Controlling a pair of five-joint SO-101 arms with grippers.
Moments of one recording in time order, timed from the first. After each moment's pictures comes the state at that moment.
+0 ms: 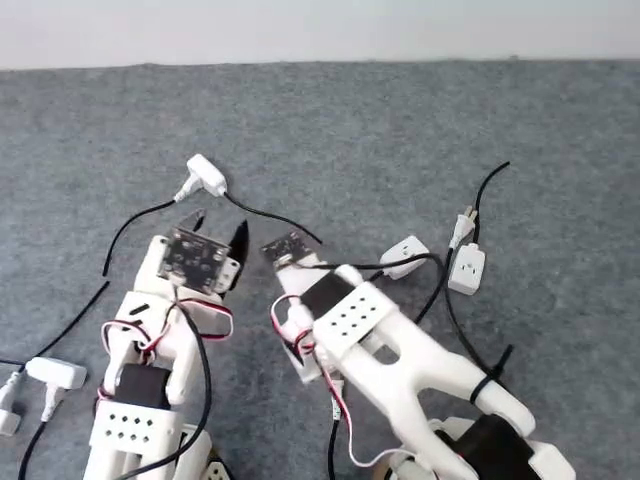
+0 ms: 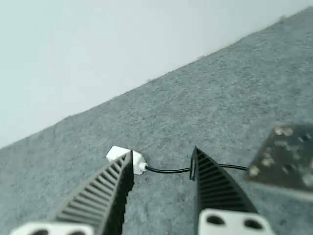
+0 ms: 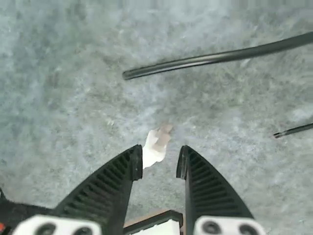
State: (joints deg) left arm 4.5 -70.9 77.5 26.2 -9.9; right arm -46.1 -14.9 37.2 79.2 -13.2
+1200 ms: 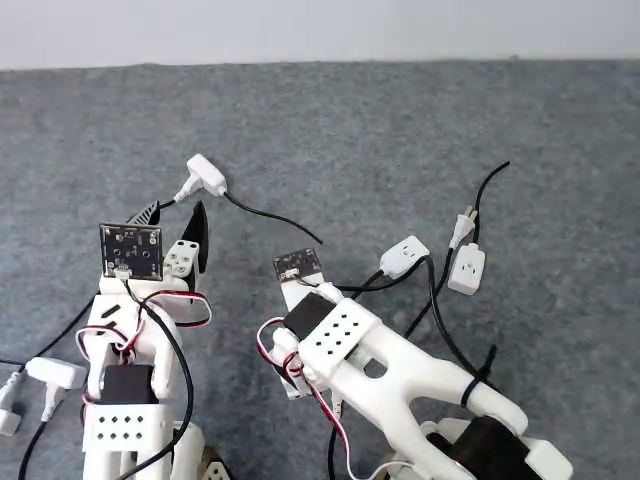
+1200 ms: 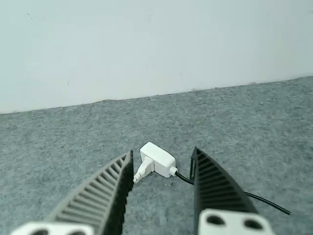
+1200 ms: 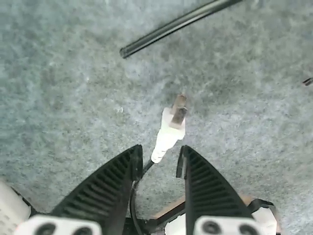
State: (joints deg) left arm -5.4 -70.9 77.5 23.2 1.9; right arm -51.5 -14.5 39.5 80.3 -33.0
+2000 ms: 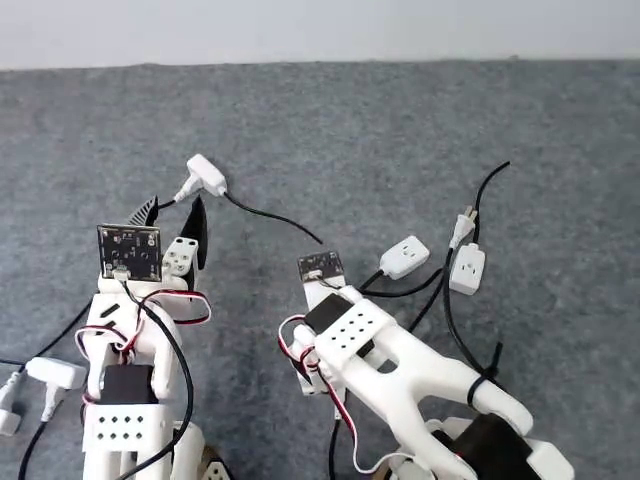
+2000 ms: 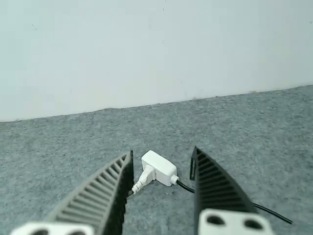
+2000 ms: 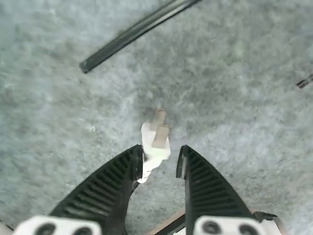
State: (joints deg) left arm -5.4 -70.9 77.5 21.1 1.9; right arm -46.2 -14.4 47.1 72.7 -32.0
